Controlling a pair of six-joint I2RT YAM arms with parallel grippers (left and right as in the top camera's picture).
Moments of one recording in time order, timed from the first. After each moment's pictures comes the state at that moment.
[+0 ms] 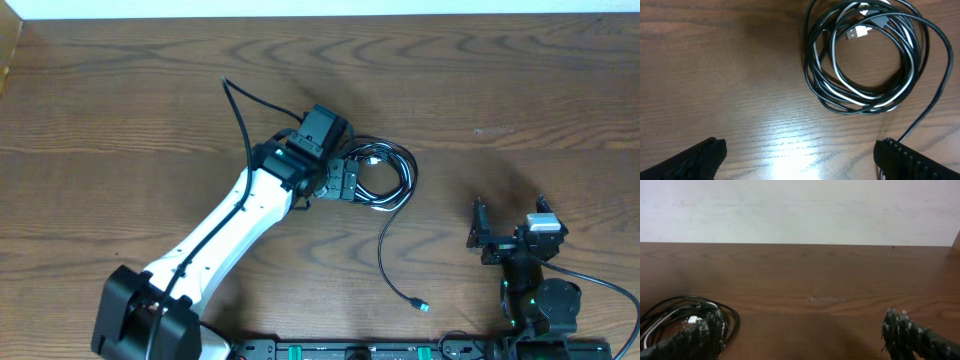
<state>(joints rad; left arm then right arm) -0.57 1.59 1.21 -0.81 -0.01 -0.42 0.03 0.01 0.01 -0.07 -0.01 0.01</state>
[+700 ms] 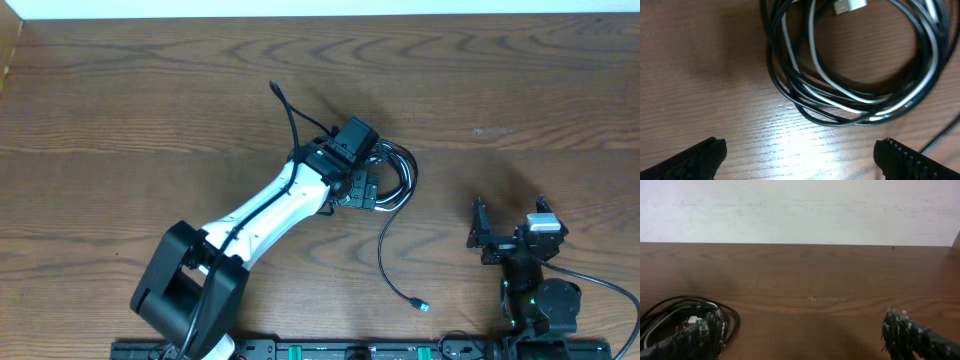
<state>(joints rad) -0.66 1.78 1.22 -0.73 -0.02 -0.47 0.03 0.01 0.01 -0.07 -0.01 0.01</state>
